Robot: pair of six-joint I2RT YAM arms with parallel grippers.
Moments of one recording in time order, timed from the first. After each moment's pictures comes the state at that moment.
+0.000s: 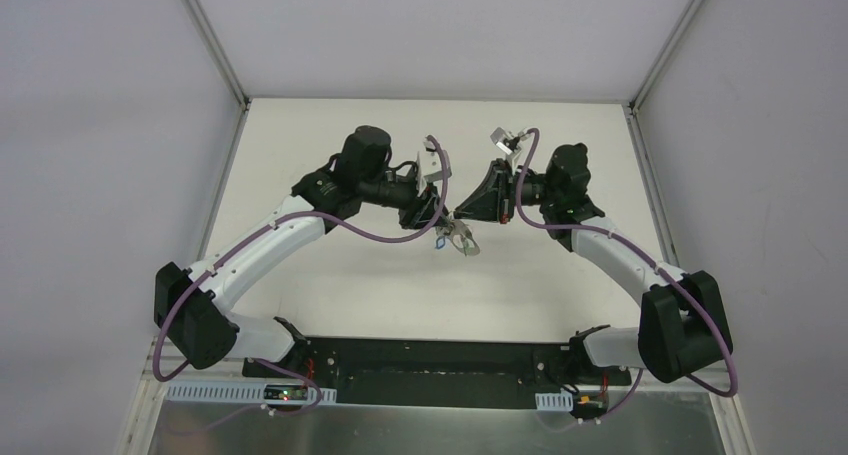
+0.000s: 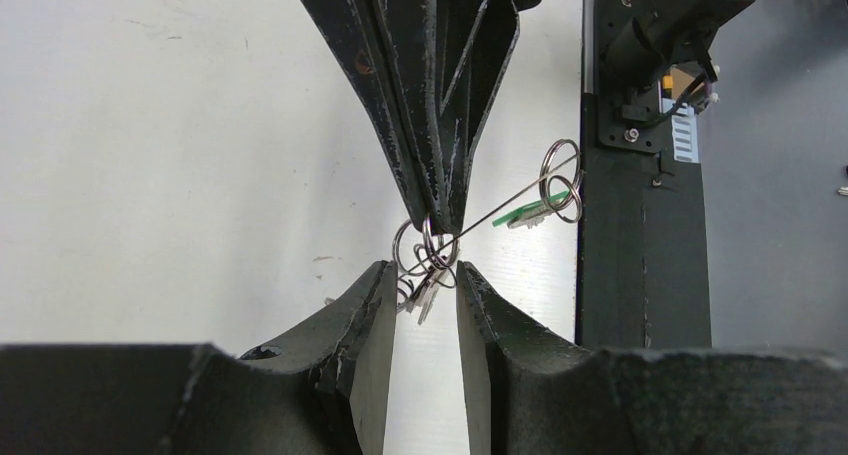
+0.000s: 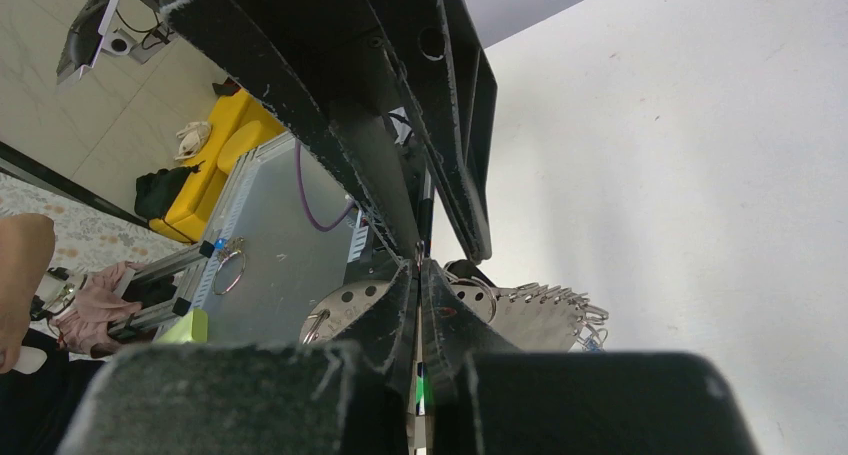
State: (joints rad) left arm -0.69 1.34 1.21 -0.38 0.73 0.23; right arm 0.39 1.32 0.81 0.55 -1.26 0.58
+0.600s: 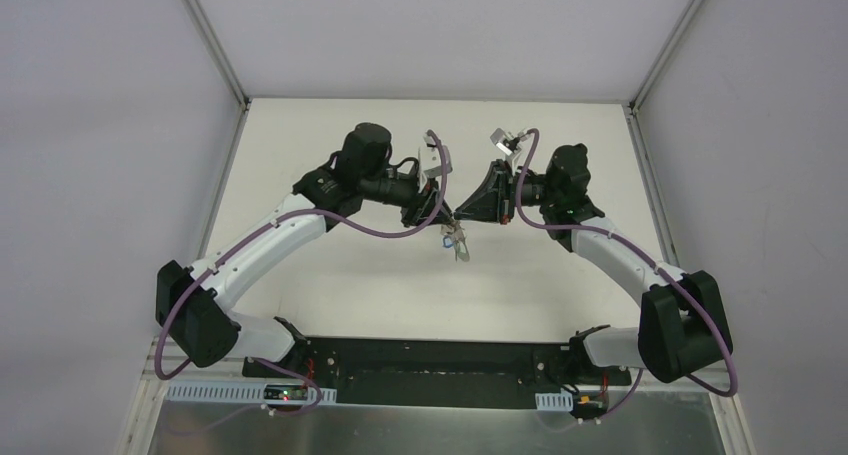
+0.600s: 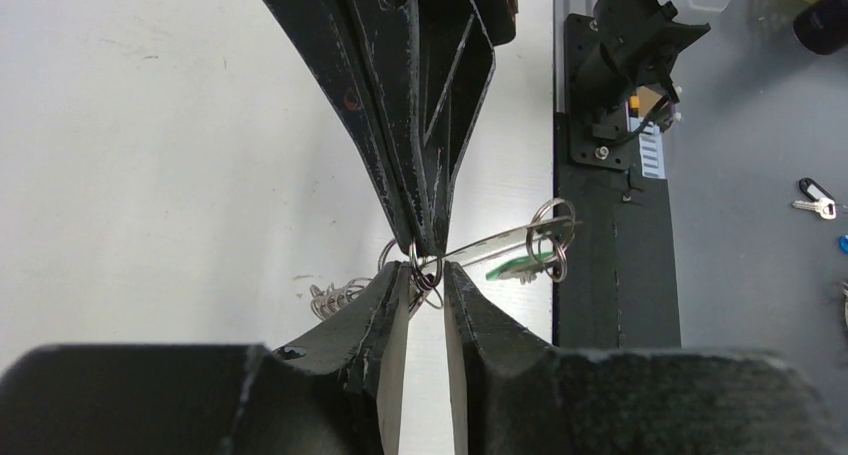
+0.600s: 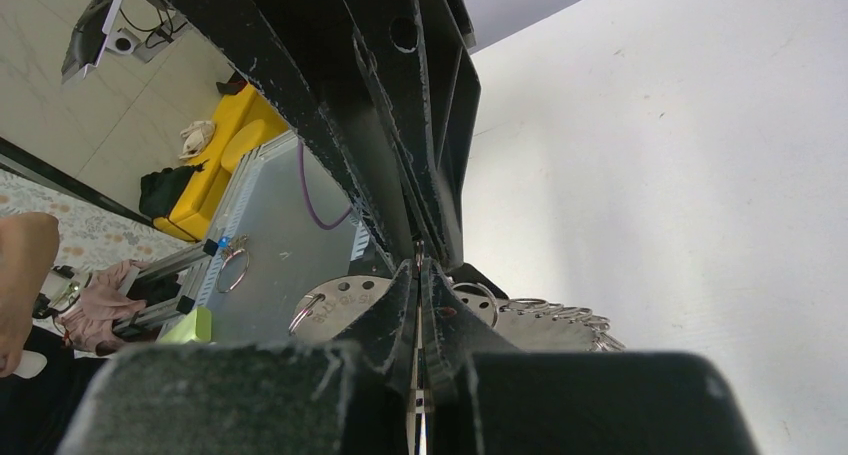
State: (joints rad) left arm -0.68 1.34 1.22 -0.36 0.77 0.18; right arm 0.39 1.32 0.80 0.56 -1.27 0.59
